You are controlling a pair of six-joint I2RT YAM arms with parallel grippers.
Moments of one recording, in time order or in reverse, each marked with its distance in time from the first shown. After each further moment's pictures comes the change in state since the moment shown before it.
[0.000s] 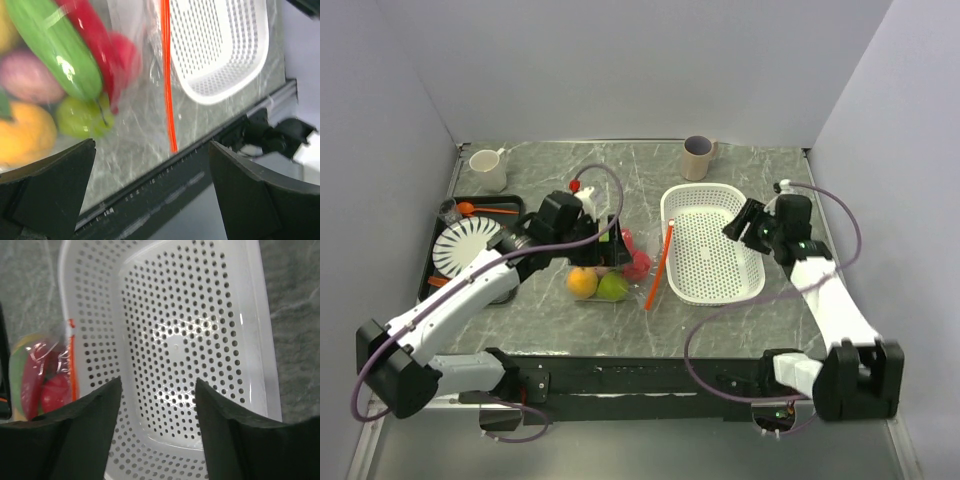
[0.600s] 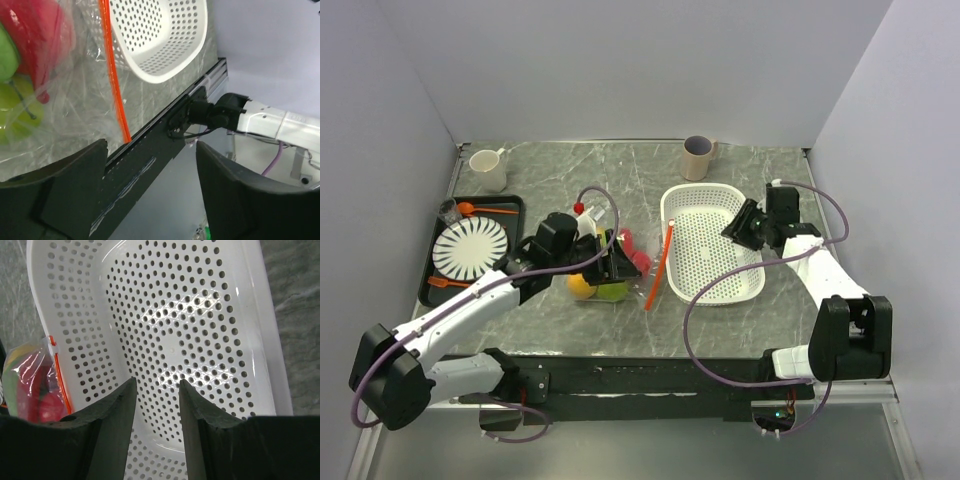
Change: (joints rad) left arm 0.000 -0.062 -0.281 0.382 0.256 -0.256; right arm 0.007 0.172 0.071 -0.024 0.006 0.077
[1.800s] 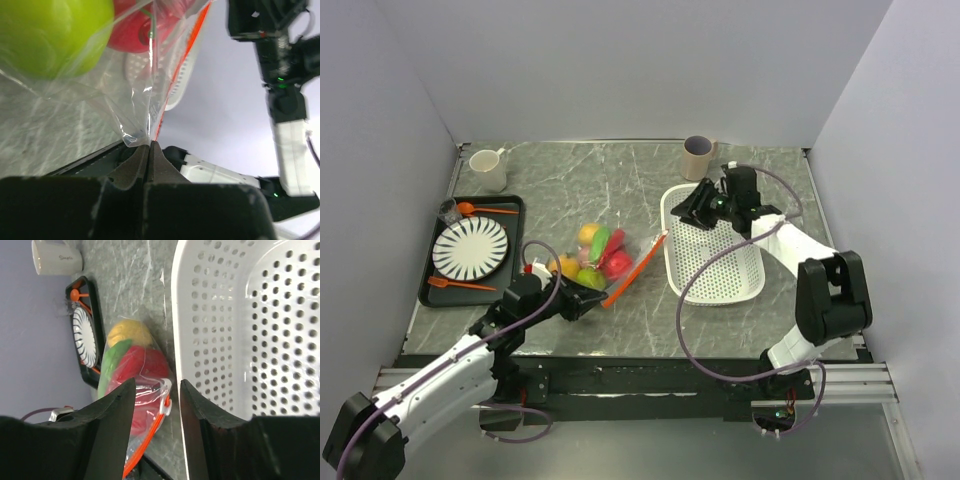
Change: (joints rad) left arm 0.058 -0.456 -0.600 0.323 -0.209 -0.681; right arm 0.211 0.247 0.153 0.281 -0.218 0.291
